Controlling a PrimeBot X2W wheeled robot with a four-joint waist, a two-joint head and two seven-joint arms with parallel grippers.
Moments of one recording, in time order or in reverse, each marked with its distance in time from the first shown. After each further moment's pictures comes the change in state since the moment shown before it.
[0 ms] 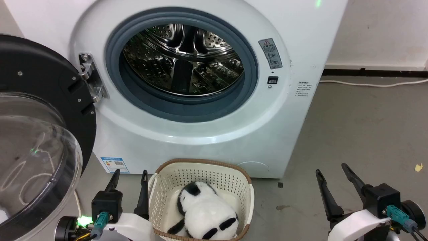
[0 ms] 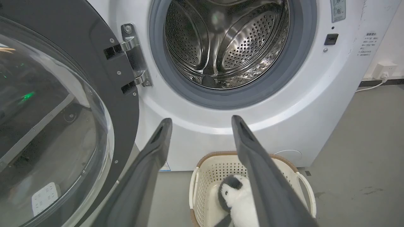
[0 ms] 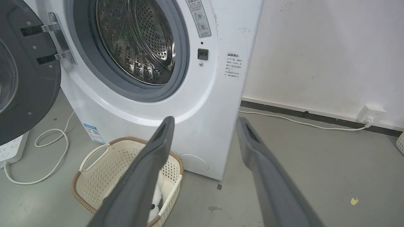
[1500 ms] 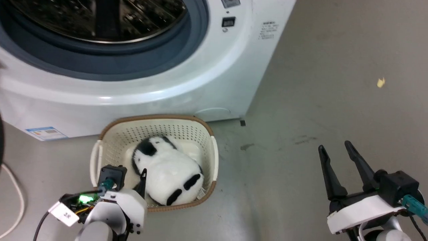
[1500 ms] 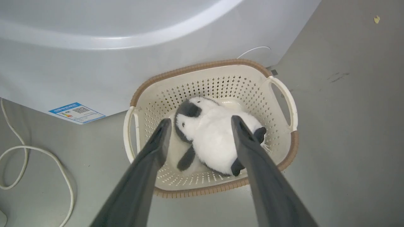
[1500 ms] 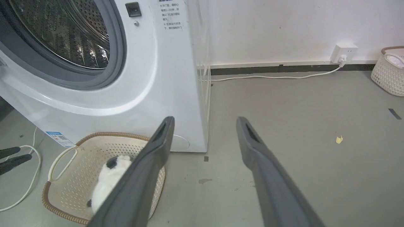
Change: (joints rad) left arm -0.216 0.128 -0.079 0.331 -0.072 -0.052 0.101; right arm -0.072 0.000 0.012 -0.001 0.134 0.000 -0.091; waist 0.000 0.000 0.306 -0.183
